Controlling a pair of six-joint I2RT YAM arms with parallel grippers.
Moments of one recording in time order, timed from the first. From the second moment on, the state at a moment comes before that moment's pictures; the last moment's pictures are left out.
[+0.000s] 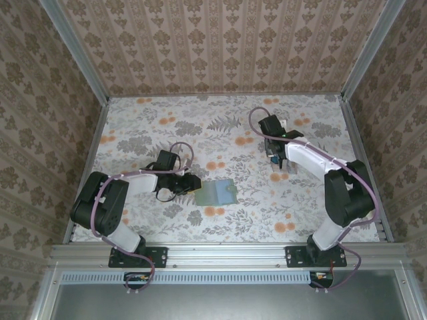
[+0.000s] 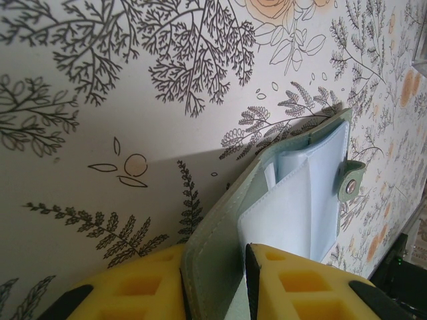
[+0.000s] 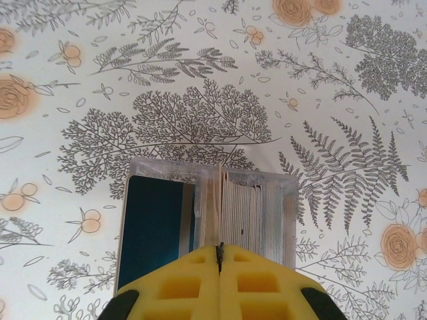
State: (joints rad) left arm -0.43 1.57 0.63 -0.11 0.64 -0.59; right arm 0.36 1.65 1.17 -0.59 0.50 0.29
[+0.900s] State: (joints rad) left arm -0.43 1.53 0.63 -0.19 0.63 -0.57; right arm 0.49 1.41 0.70 -0.03 -0.53 0.59
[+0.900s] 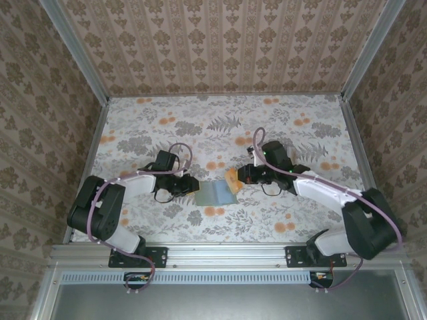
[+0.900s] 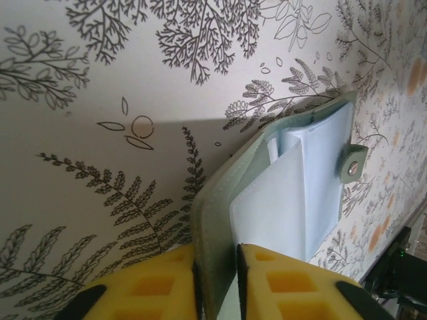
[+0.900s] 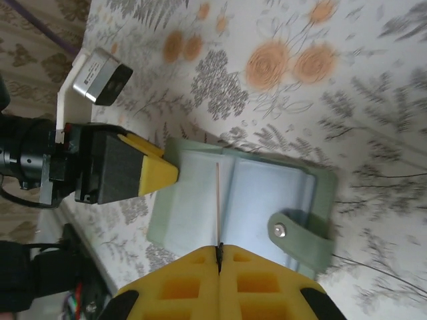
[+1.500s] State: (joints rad) left arm -0.43 1.58 0.63 -0.19 0.61 -0.56; right arm 0.52 1.74 0.65 0.36 -0.70 0.76
